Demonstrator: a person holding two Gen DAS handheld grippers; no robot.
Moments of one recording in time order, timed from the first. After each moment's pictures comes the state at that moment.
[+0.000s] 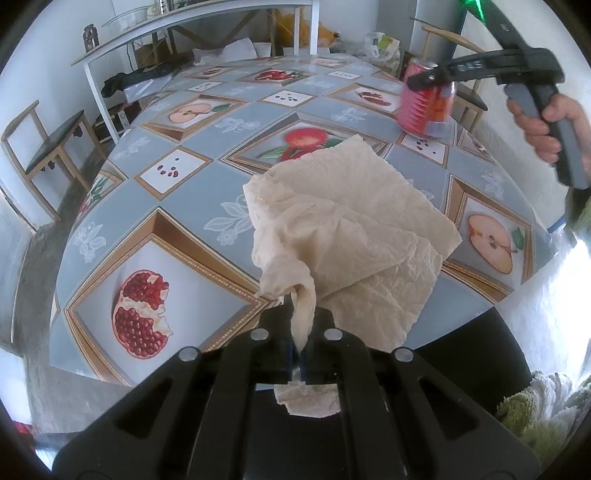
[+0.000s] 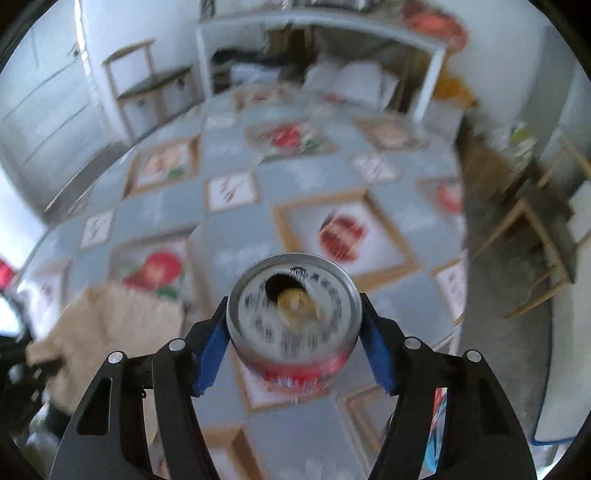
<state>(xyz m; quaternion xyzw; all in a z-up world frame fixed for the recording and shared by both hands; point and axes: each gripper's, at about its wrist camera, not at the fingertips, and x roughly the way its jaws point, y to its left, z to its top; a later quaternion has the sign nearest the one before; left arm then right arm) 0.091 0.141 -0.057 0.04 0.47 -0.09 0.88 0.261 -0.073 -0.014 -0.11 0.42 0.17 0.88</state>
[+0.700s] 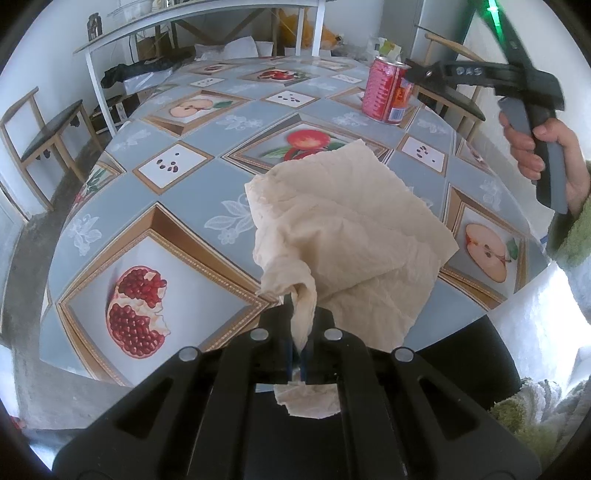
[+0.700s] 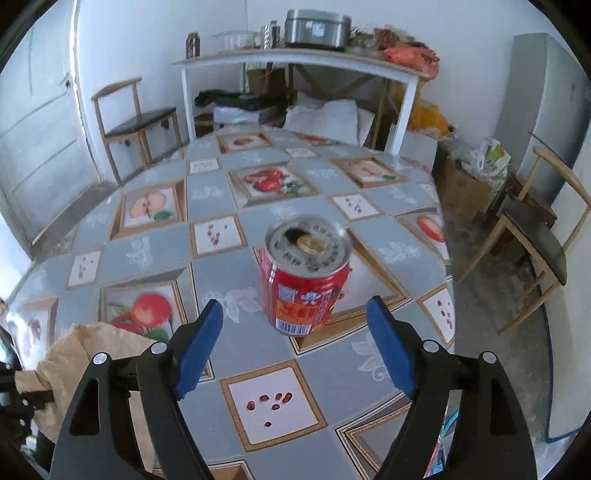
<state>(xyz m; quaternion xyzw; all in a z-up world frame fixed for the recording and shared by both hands) 0.092 0.149 -0.055 0.01 0.47 -0.10 0.88 0.246 -0.077 0.003 -0.09 0.35 0.15 0.92</state>
